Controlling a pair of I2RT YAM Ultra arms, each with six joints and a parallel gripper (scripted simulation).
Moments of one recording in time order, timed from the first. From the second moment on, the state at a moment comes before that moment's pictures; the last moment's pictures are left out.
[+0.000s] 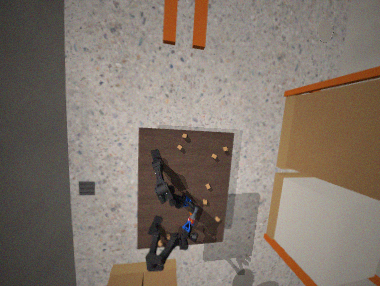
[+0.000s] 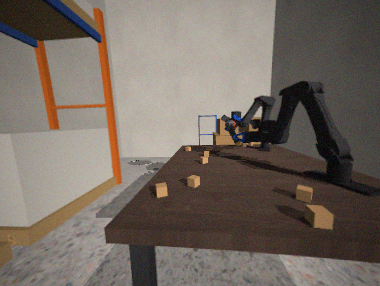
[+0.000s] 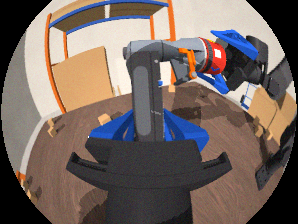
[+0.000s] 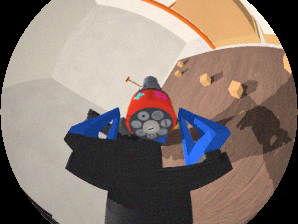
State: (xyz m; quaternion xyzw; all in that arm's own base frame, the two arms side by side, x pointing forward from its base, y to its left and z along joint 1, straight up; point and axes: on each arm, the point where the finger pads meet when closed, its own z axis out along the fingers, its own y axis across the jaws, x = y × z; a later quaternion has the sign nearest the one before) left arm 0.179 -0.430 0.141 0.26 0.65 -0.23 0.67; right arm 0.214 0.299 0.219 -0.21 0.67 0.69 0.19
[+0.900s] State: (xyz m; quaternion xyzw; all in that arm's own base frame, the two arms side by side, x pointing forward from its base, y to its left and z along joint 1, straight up) left arm 0.179 -0.430 0.141 0.26 0.66 -0.23 0.67; right arm 0.216 0.300 0.219 -0.07 0.70 0.71 0.05
